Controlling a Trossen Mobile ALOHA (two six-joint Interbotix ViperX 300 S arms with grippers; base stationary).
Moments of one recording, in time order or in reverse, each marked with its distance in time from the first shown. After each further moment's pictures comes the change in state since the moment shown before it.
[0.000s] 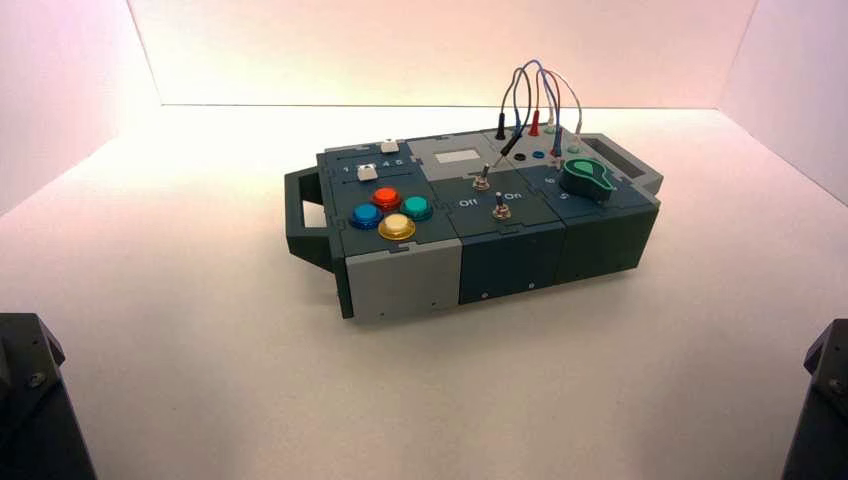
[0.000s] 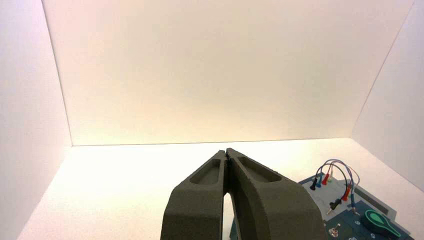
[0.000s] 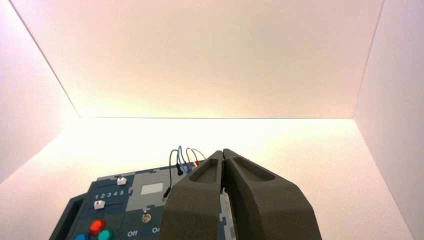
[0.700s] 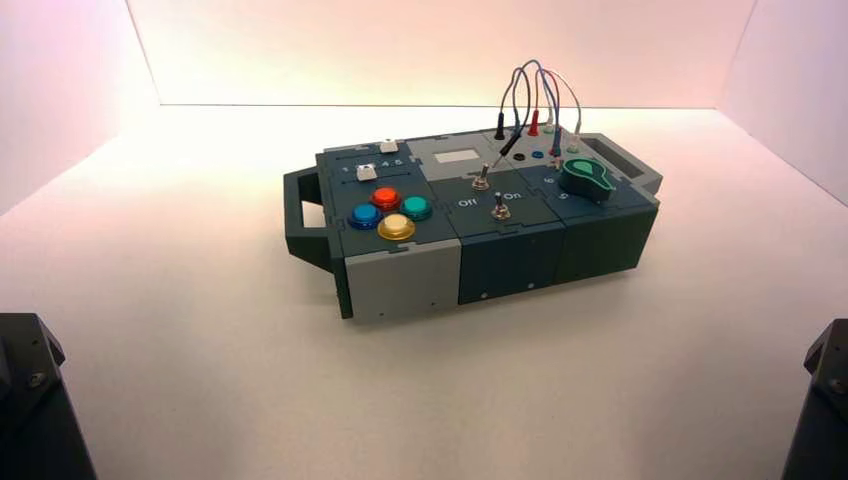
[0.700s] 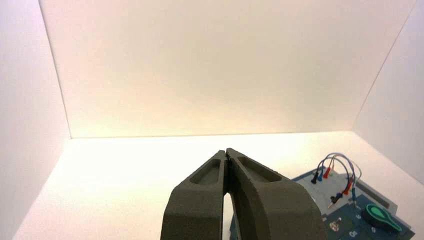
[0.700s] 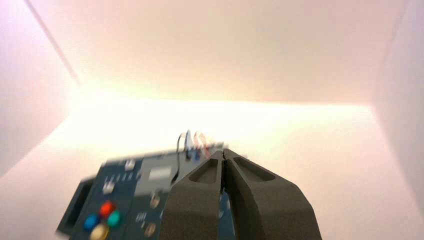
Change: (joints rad) left arm -0.002 0.048 -0.002 0.000 0.002 0.000; right arm 0.084 0.132 -0.009 0.023 0.032 0.000
